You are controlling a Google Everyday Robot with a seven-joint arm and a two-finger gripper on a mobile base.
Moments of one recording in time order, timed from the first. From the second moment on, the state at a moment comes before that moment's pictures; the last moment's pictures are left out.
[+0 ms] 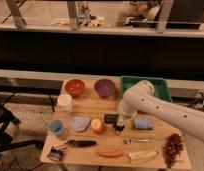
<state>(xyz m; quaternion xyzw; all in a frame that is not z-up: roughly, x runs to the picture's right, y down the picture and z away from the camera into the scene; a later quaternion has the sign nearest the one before) 0.109 0.149 0.762 -0.27 -0.08 0.06 0.96</state>
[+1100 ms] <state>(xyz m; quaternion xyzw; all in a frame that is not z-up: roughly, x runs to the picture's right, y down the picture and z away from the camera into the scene) 0.106 0.159 0.750 -0.27 -0.08 0.05 0.96</state>
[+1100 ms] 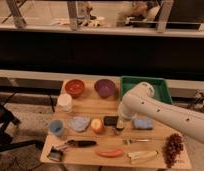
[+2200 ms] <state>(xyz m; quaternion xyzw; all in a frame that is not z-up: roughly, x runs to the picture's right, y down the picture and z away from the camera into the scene) 0.117 0.168 0.757 -0.28 -0.07 0.07 0.95</state>
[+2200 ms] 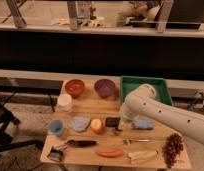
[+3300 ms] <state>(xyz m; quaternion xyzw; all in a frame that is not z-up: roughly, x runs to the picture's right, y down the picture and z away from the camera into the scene) 0.114 0.171 0.772 -0.30 -0.06 0.07 0.95</state>
